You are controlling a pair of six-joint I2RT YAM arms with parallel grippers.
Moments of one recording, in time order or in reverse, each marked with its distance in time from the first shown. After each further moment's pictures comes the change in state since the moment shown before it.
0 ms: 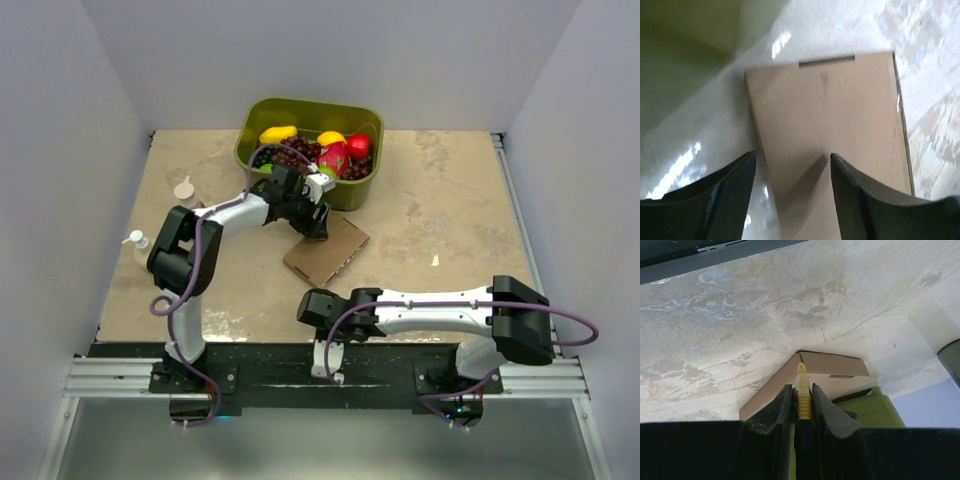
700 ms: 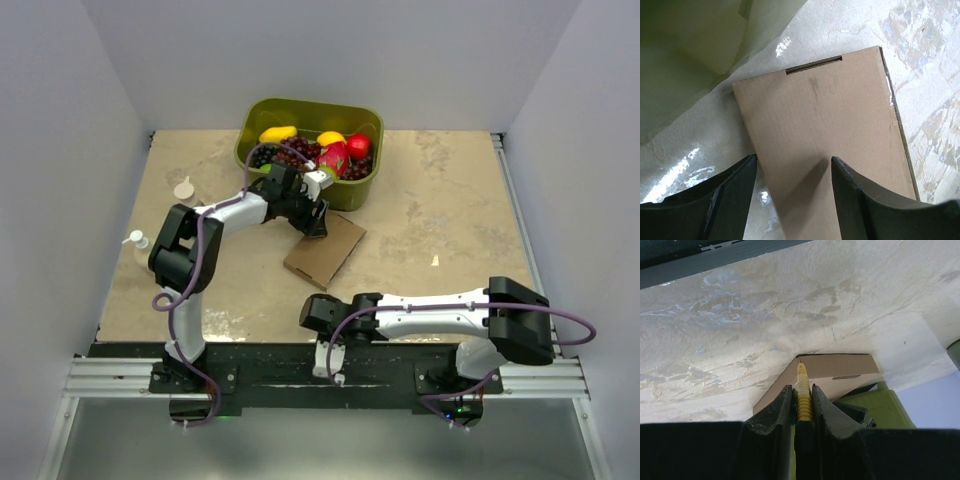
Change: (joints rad) left arm 0.019 0.001 -0.015 0.004 -0.001 -0.004; right arm 0.011 0.000 -0.060 0.063 0.060 0.017
